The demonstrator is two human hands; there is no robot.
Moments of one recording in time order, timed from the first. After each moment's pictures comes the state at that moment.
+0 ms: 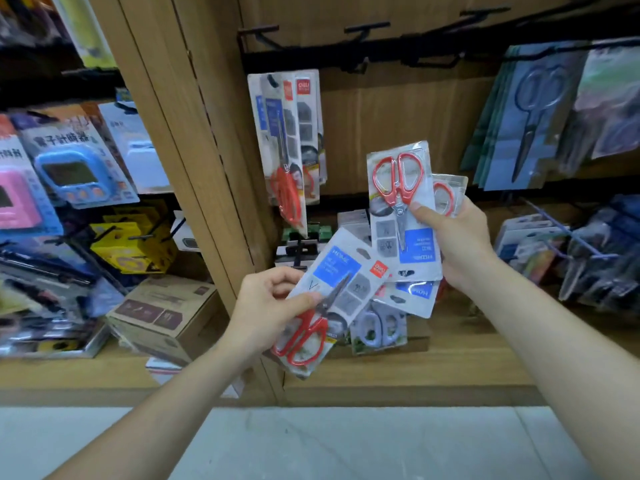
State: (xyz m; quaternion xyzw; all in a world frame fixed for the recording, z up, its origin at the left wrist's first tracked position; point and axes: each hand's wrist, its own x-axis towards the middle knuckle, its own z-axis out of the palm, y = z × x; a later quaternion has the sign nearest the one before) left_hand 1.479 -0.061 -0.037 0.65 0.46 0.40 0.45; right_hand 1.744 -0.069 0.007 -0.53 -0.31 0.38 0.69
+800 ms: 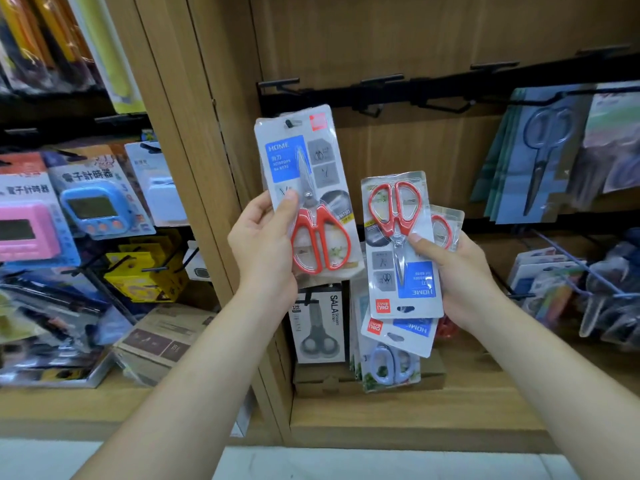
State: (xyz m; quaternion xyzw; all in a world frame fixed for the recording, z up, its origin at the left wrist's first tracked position) left_hand 1.523 -0.030 0.062 0.39 0.35 0.67 0.52; right_hand 1.730 -0.066 0.010 -0.47 -0.33 0.45 0.69
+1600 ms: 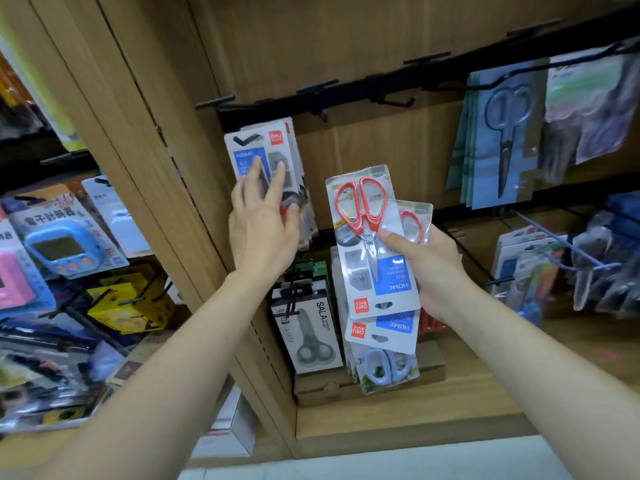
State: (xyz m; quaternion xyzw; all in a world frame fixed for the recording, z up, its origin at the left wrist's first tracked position) left_hand 1.542 0.049 0.052 0.77 0.52 0.37 -0.10; right_hand 1.738 -0.056 0.003 -0.46 -0.31 0.46 0.70
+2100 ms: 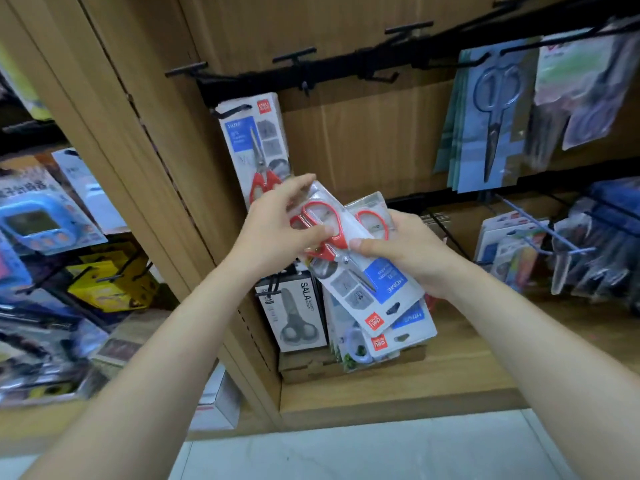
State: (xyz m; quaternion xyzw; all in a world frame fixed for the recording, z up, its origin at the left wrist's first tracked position) left_hand 1.551 0.005 0.053 0.83 0.38 0.35 0.23; right_hand 1.754 -0.063 0.003 -0.47 -0.51 0.45 0.55
